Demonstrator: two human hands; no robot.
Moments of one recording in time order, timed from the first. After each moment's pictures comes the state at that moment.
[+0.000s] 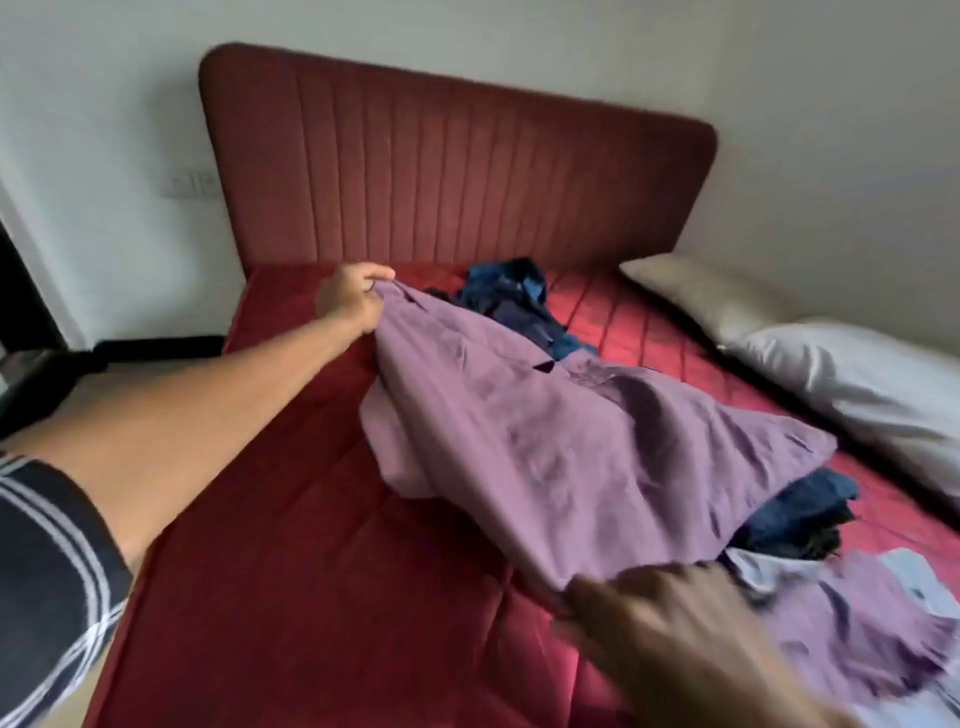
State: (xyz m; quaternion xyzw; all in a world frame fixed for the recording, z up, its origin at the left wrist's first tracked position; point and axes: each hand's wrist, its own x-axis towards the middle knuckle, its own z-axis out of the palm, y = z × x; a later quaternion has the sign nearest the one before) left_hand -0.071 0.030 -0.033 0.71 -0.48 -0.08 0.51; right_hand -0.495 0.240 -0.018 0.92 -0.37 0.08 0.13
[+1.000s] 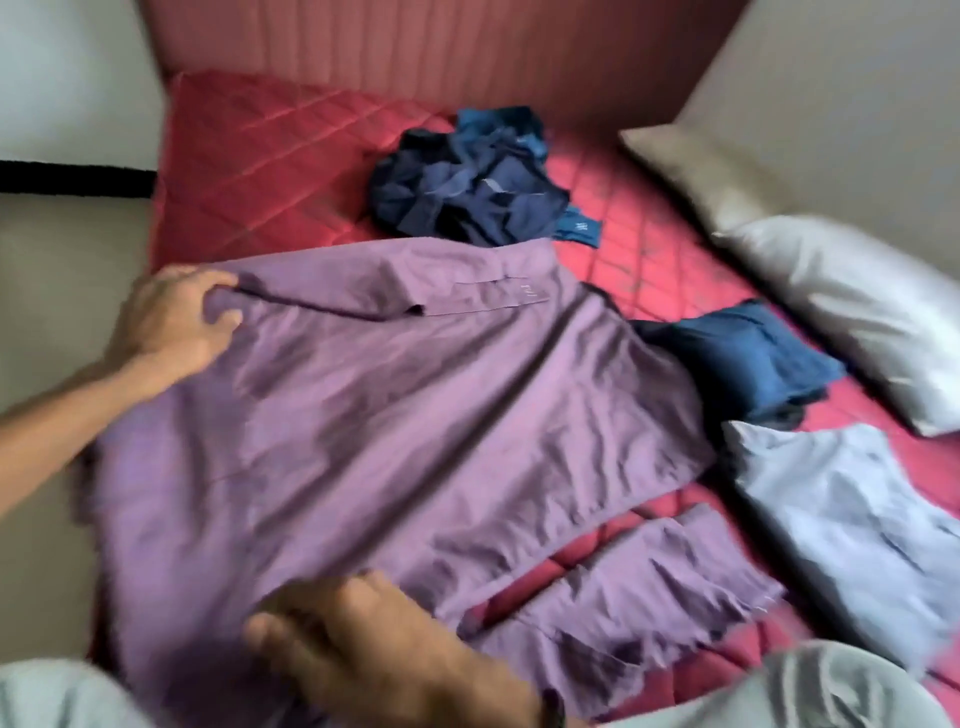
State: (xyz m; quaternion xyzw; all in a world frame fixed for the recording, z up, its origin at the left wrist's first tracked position) left_hand 0.067 0.200 -0.242 0.79 -0.53 -0.02 0.30; right_hand -0.279 0.345 -0.187 0.86 -0.31 0.04 -0.42
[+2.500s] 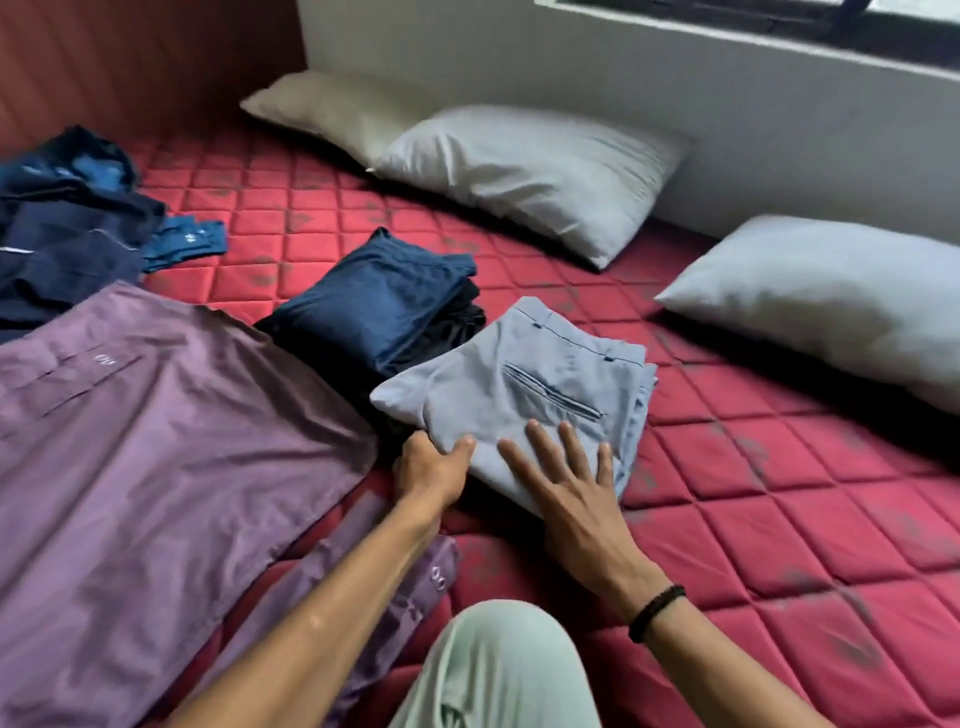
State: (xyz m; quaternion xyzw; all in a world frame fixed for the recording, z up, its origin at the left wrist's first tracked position) left_hand -0.630 0.128 -0.249 0.65 -0.49 -0.52 0.27; right_hand -0.800 0.232 -0.259 0.72 -0.69 -0.01 -0.02
